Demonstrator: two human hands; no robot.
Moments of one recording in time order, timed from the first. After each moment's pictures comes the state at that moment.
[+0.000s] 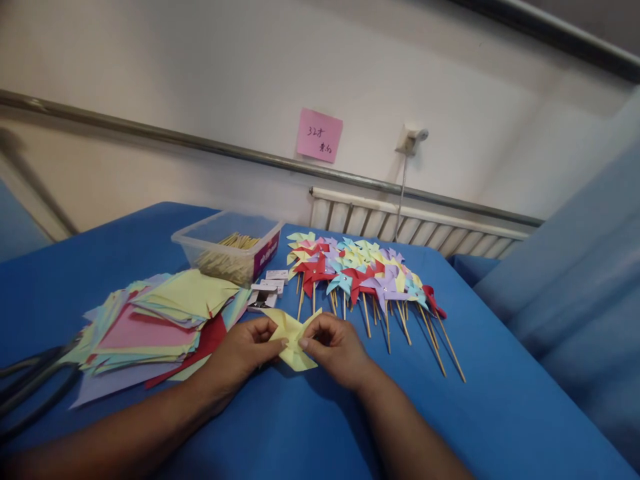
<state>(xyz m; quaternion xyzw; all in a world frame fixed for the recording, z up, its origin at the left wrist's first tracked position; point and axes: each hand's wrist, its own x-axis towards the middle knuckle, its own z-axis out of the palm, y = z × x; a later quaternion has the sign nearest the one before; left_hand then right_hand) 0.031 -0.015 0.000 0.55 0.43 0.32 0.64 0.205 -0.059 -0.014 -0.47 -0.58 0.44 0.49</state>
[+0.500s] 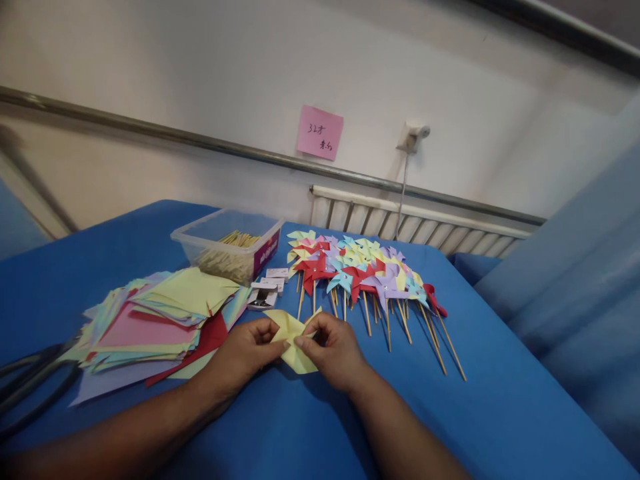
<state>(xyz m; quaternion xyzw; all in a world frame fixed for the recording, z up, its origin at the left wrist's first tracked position) 0.032 -0.016 -0.007 0.58 0.43 0.31 0.62 0.196 -0.059 -0.020 -0.53 -0.57 0.39 0.49</state>
